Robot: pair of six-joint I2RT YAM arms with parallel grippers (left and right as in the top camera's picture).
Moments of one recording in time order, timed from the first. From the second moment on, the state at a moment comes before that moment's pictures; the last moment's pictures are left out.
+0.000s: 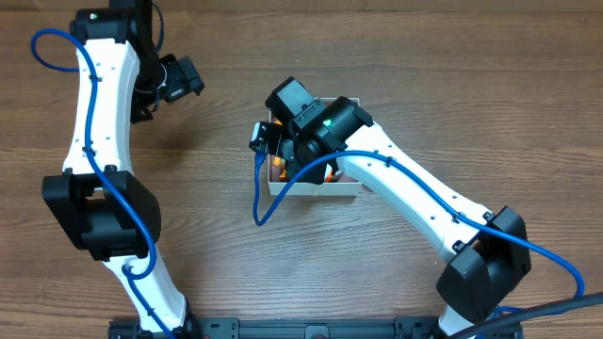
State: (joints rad) left arm 0.07 2.06 2.05 -1.43 0.07 -0.47; right arm 0.75 1.88 1.69 -1.11 -0.01 -0.64
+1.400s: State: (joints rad) left arm 0.07 2.06 2.05 -1.43 0.07 -0.47; right arm 0.21 1.88 1.56 -1.17 -0.09 0.04
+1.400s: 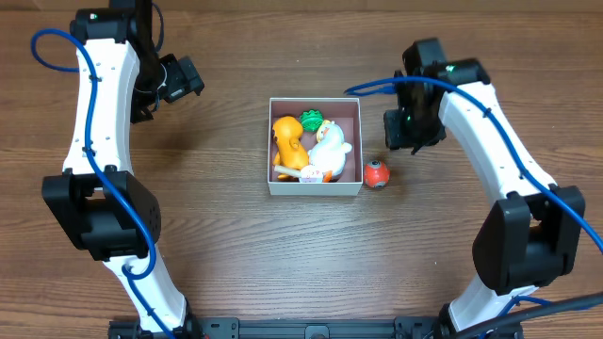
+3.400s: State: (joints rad) left arm 0.07 2.06 2.05 -1.43 0.07 -0.47; right arm 0.20 1.86 1.19 -0.88 -0.37 0.16
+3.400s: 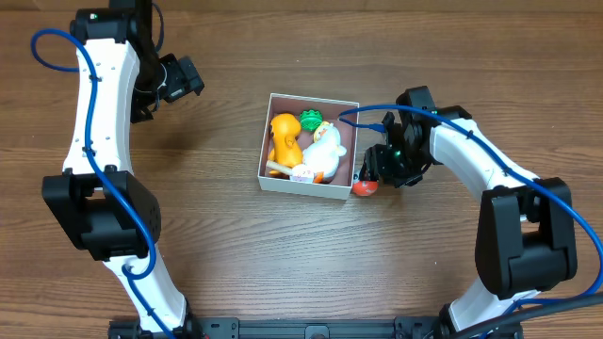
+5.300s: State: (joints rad) left arm 0.07 2.06 2.05 -1.43 0.07 -0.47; right arm 0.56 1.59 1.53 -0.91 -0.03 -0.05
